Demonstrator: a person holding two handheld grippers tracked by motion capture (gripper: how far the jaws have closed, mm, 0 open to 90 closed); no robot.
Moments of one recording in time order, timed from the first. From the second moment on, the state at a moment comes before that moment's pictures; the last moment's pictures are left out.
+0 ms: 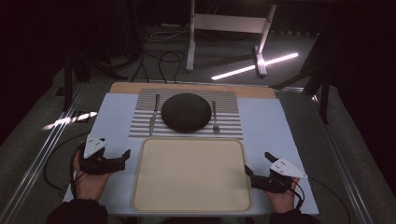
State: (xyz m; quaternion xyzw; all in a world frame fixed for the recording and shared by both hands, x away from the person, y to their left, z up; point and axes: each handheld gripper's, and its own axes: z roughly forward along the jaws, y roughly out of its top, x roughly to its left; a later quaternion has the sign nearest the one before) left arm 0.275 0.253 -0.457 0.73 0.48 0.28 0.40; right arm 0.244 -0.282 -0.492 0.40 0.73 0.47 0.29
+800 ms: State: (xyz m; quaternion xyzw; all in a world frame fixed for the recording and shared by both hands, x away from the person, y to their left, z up) left arm 0.323 0.223 -0.445 0.74 0.48 0.28 0.38; right arm 0.245 -0.281 -0.492 0.39 0.74 0.47 0.29
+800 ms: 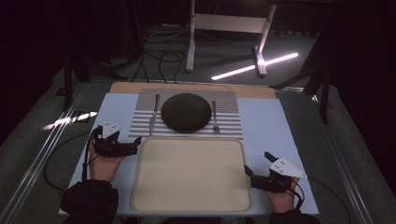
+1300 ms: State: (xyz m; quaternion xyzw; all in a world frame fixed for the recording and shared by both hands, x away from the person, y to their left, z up) left arm 0.354 0.218 -0.438 0.75 0.48 0.28 0.37; right arm 0.246 -0.280 -0.492 0.39 0.74 0.46 0.30
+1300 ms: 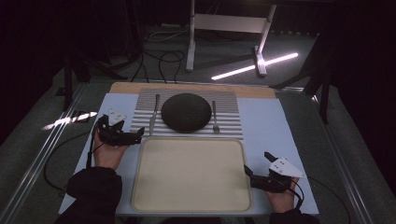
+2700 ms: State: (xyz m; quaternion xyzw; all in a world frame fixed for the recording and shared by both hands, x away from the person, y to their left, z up) left arm 0.442 0.206 -0.451 0.75 0.52 0.25 0.33; right arm 0.247 -0.279 -0.493 0.39 0.74 0.46 0.30
